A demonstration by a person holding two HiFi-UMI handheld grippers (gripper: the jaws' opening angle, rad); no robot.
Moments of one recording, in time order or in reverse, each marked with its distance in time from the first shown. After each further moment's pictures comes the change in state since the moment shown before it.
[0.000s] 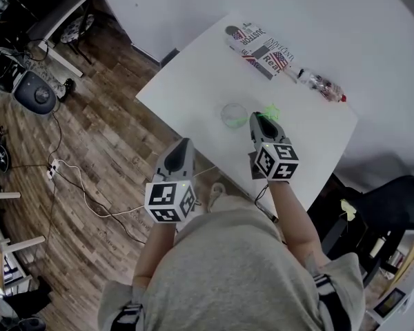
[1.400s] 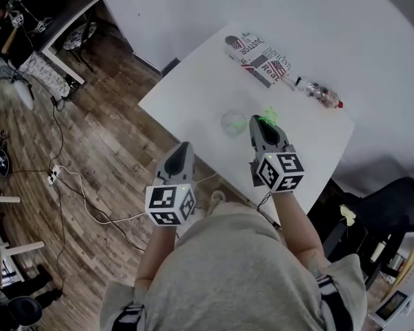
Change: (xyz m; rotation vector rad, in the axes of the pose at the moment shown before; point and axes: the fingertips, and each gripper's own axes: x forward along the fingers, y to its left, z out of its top) left arm -0.005 -0.001 0.016 0.012 -0.032 -0.001; right arm -0.026 0.036 0.055 -0.057 -0.097 0.074
